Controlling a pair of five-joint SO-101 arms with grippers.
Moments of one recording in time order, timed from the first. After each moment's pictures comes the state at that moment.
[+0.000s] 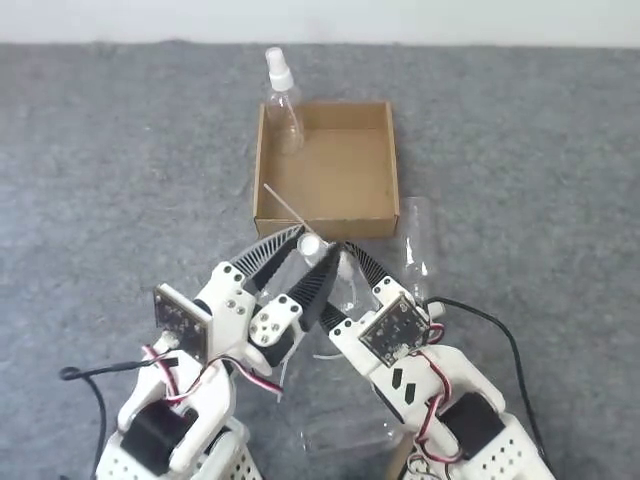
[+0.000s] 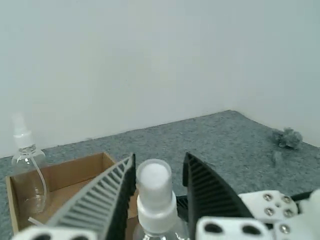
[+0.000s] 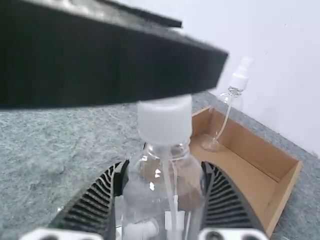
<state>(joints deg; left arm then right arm) 29.2 -103.3 77.5 43.1 10.7 -42.4 -102.3 88.8 35.0 12.4</state>
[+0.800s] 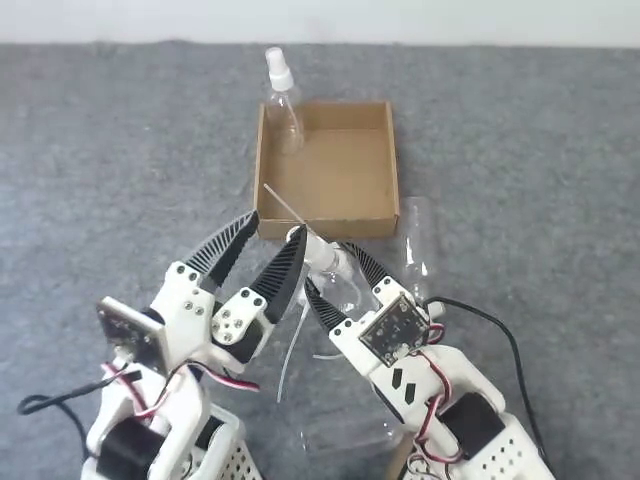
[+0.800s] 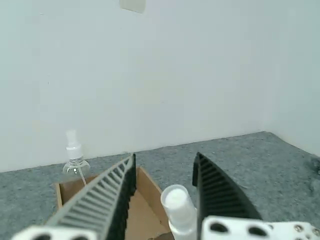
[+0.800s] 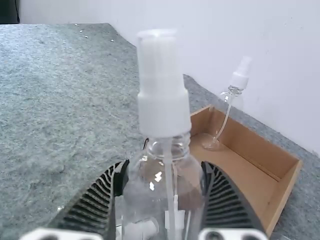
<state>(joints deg) 20.4 -103.3 68.6 49.0 10.6 -42.4 -102.3 88.8 35.1 12.3</state>
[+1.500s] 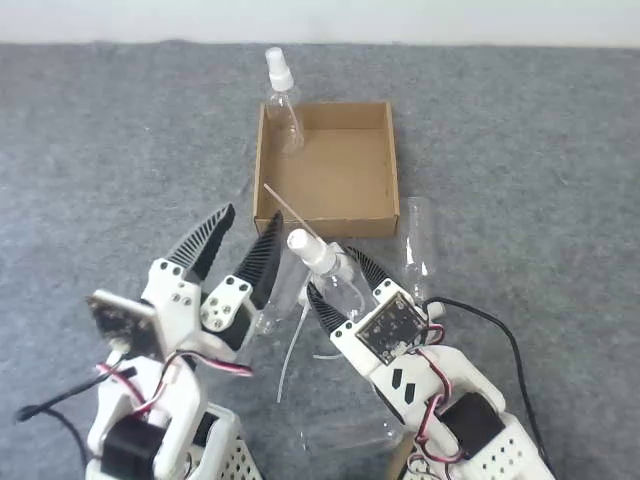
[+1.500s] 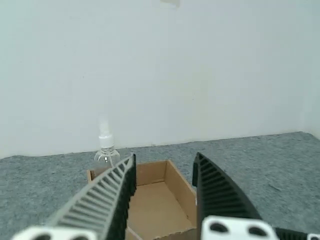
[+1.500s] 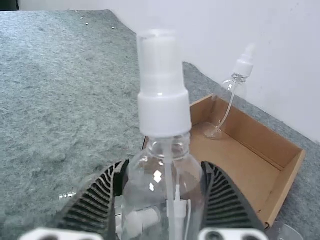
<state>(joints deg) 13.5 -103.3 70.5 49.0 10.6 -42.2 -102.3 88.8 37.6 12.3</state>
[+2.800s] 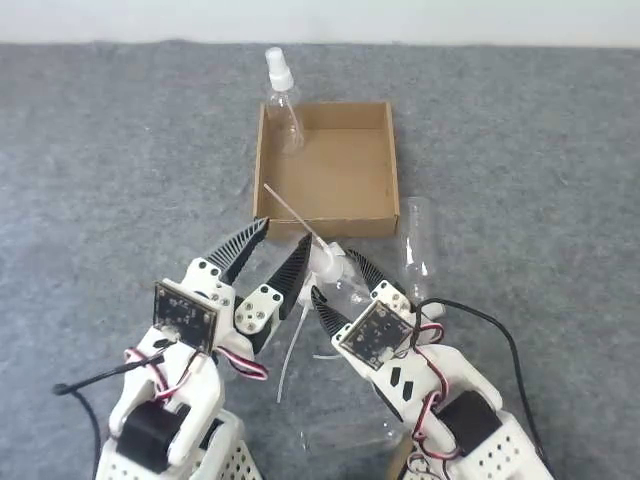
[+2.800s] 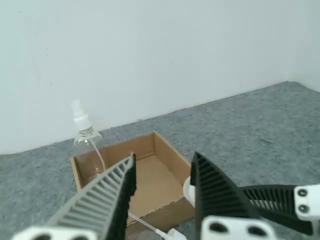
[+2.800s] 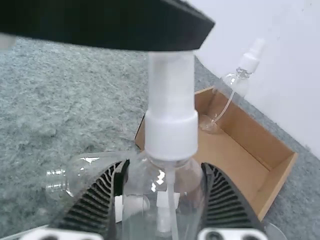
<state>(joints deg) 19.9 -103.5 77.6 48.9 2.5 -41.9 -102.2 90.6 37.8 20.4</state>
